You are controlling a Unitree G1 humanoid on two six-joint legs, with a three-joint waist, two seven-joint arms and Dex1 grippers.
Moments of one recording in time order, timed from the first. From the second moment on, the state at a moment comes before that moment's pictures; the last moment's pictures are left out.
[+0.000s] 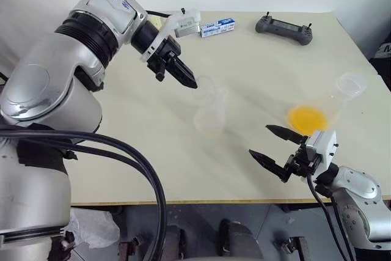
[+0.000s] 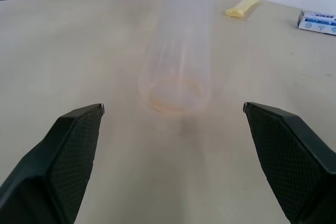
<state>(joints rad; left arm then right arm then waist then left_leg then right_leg) -1.84 0.55 -1.25 1.12 -0.75 0.57 -1.50 0.05 -0.58 -0.20 -0.35 0.53 0.13 0.88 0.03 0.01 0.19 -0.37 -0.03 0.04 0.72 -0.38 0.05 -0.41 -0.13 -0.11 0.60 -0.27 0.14</state>
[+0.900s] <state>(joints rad) -1.84 0.44 -0.96 1.24 -0.55 0.61 -1.50 0.06 -0.58 -0.20 -0.35 0.53 0.13 0.86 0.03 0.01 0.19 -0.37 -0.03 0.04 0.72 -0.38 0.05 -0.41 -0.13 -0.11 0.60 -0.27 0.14</state>
